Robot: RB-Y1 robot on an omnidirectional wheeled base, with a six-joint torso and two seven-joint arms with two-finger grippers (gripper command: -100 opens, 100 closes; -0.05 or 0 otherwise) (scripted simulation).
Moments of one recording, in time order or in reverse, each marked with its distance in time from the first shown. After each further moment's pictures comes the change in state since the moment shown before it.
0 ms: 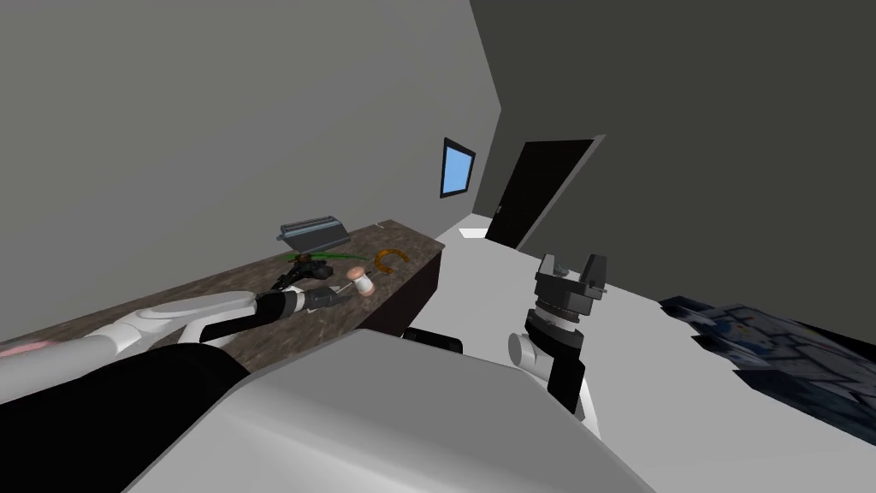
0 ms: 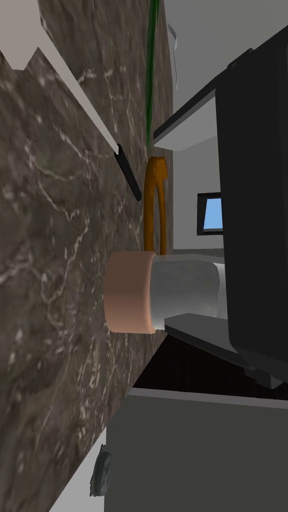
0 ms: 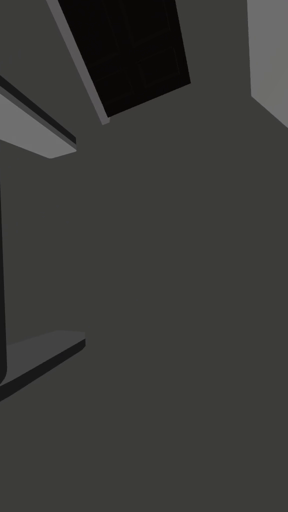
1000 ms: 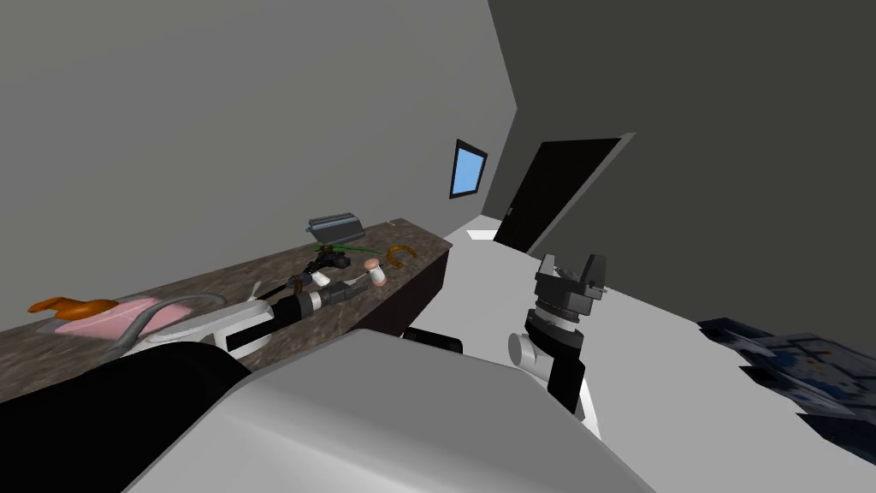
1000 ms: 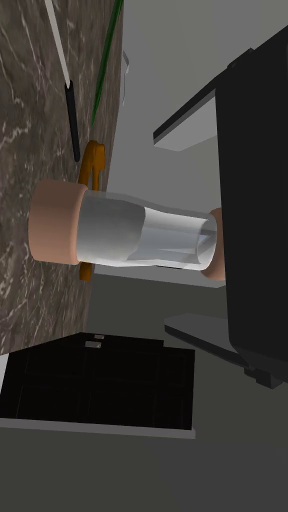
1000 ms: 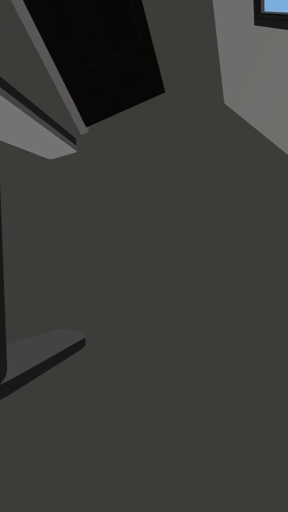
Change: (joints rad) left arm -0.049 -0.268 0.061 -0.167 0.000 0.004 -0.017; right arm 0.000 0.000 0.000 0.000 0.000 0.000 0.000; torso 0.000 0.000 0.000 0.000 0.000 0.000
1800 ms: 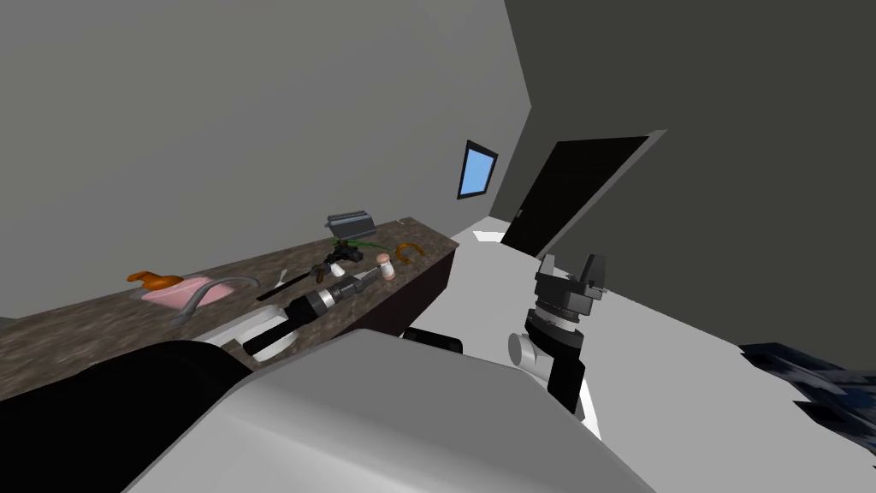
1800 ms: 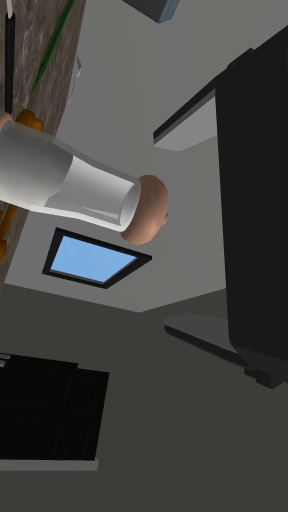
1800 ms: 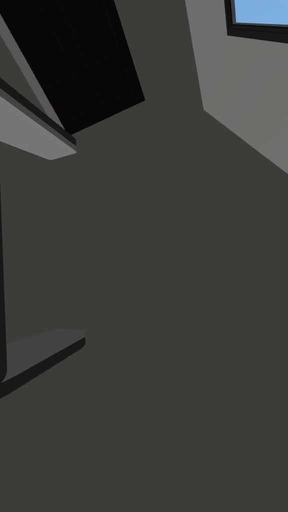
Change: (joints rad) left arm -0.058 -0.232 0.018 -0.121 0.025 -0.020 -0.012; right arm 0.000 0.000 0.000 0.000 0.000 0.000 0.000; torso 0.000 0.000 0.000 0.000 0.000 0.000
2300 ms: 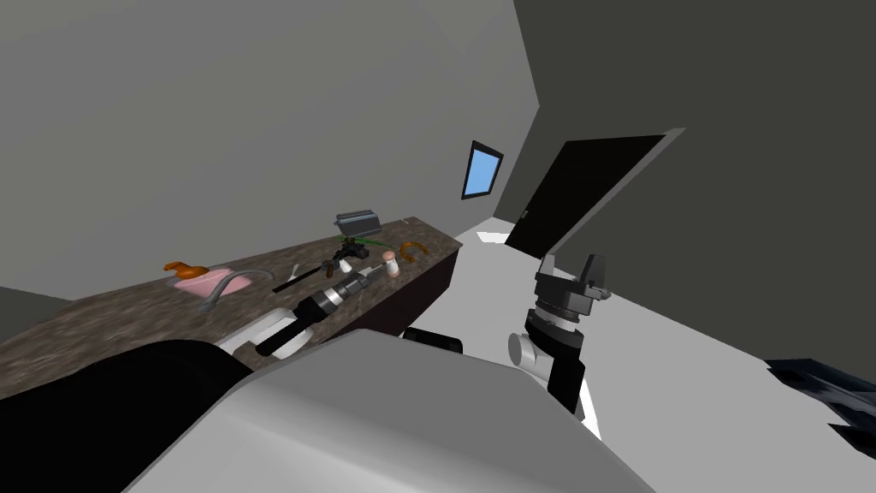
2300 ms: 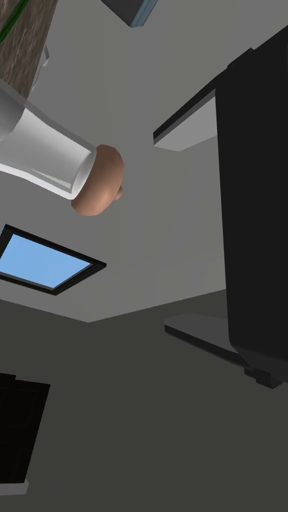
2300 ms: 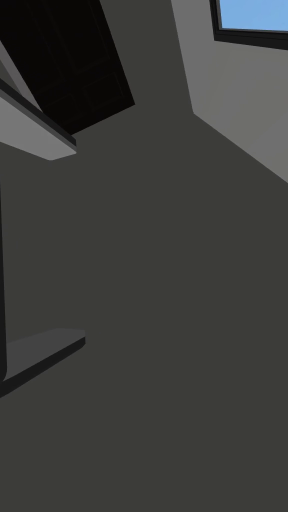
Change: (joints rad) left arm -0.041 -0.146 -0.006 -0.064 0.022 -0.015 -0.013; right arm 0.000 0.000 0.000 0.000 0.000 0.000 0.000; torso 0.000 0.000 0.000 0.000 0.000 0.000
